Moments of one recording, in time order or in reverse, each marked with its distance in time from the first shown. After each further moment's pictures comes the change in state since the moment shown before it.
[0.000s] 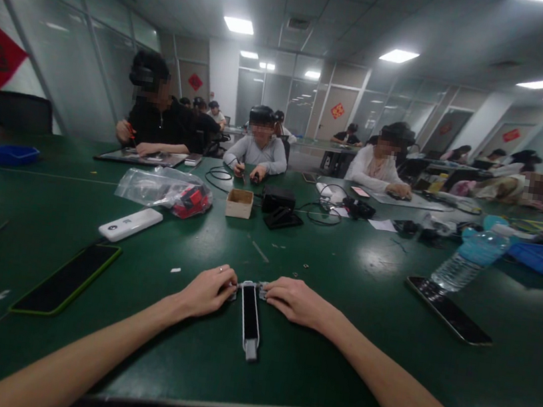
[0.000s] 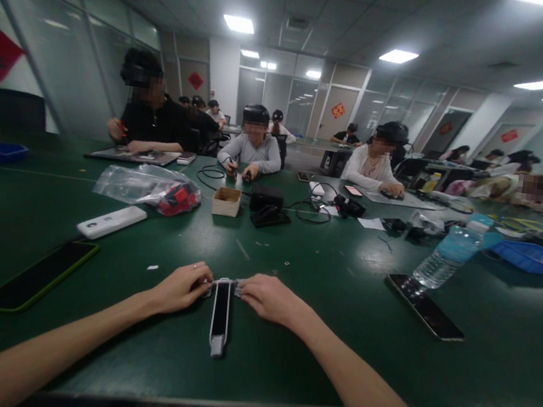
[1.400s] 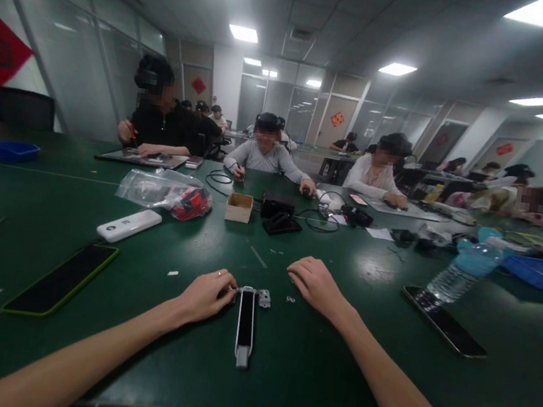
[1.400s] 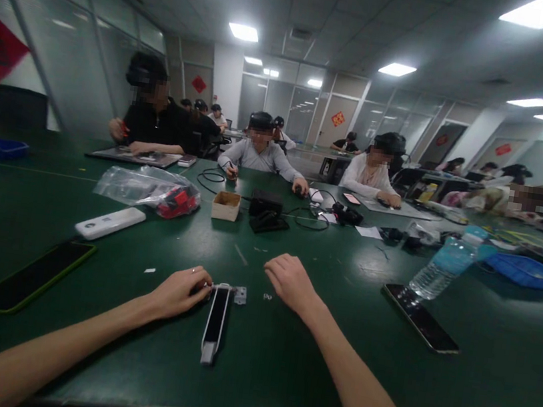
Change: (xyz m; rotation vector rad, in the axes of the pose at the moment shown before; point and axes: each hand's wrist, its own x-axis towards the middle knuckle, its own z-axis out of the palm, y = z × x) left_hand 0.001 0.003 0.002 0.036 0.036 -0.041; right_hand -0.009 0.041 -0.020 -0.314 0.293 0.165
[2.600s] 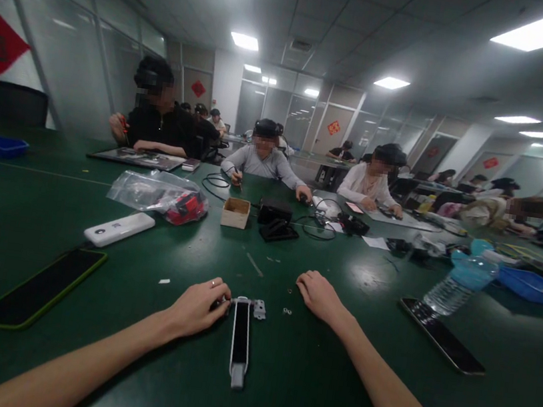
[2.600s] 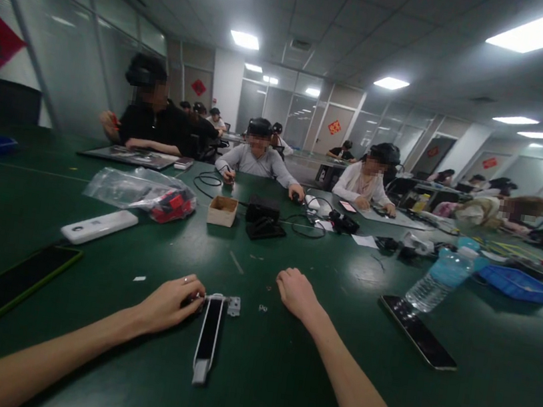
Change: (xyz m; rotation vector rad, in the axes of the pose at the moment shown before) left_hand -0.002 0.000 -0.002 -0.023 -0.021 -0.014; right_hand -0.007 0.035 0.023 -0.070 -0.270 0.313
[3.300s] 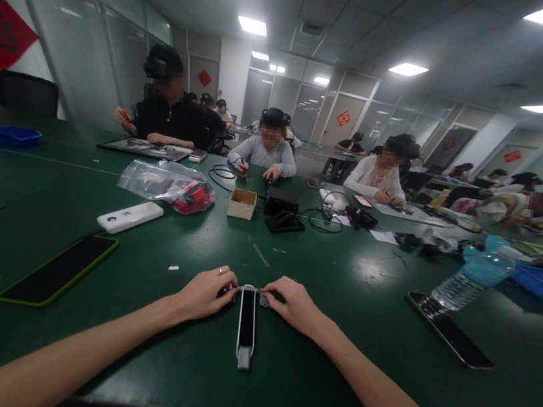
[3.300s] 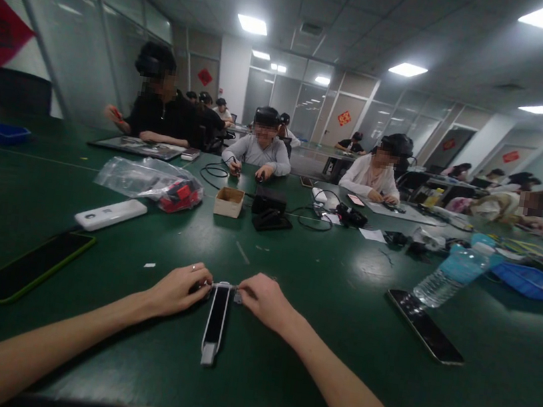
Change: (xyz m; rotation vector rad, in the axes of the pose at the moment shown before) left_hand 0.000 -0.002 0.003 0.008 0.025 0.036; right_hand -0.016 -0.083 -0.009 0.408 0.047 -0.342
